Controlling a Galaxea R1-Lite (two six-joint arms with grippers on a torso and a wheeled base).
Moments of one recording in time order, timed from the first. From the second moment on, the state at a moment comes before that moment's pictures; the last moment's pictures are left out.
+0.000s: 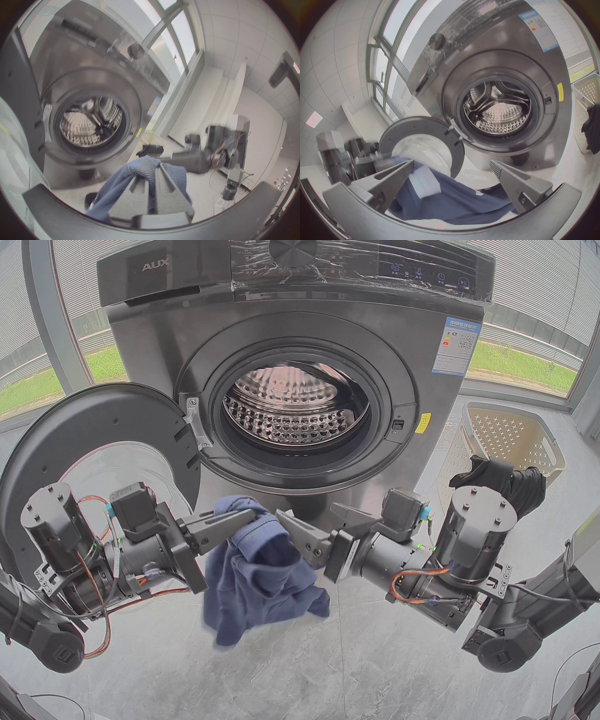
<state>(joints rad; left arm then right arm) -0.48 1.64 -0.42 -1.35 -0.49 -0.21 0.84 1.89 -0.74 -1.23 -0.07 0.35</state>
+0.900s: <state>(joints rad) -0.48 1.58 -0.47 -1.37 -0.46 -0.23 0.82 2.01 -0.65 -1.24 -0.07 0.26</state>
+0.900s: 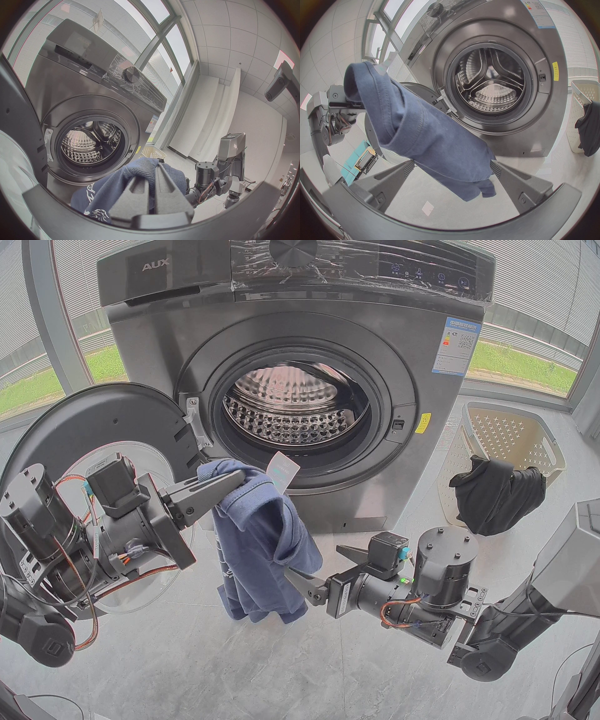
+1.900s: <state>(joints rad) -0.48 1.62 -0.50 -1.37 -0.38 -0.23 0.87 2.02 -0.74 -1.36 0.00 0.23</state>
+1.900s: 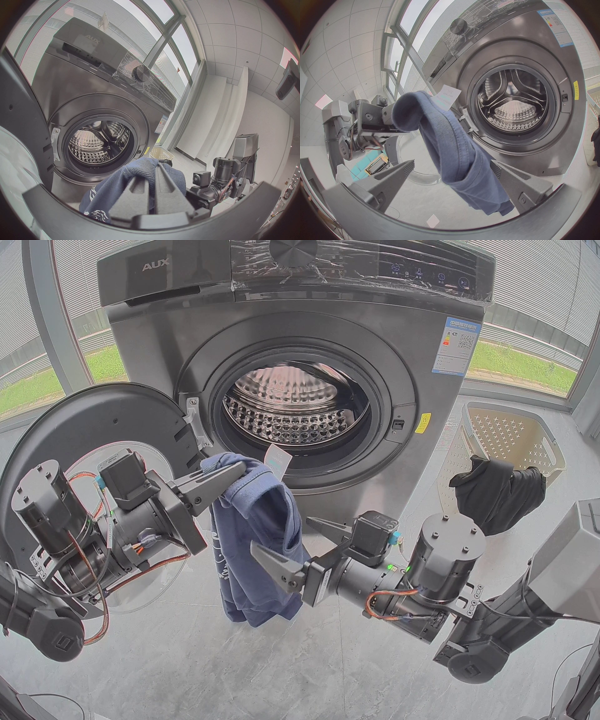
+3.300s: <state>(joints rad) -0.50 1.61 -0.48 -1.44 -0.39 -0.23 0.69 2.14 -0.84 -1.36 -0.03 0.20</state>
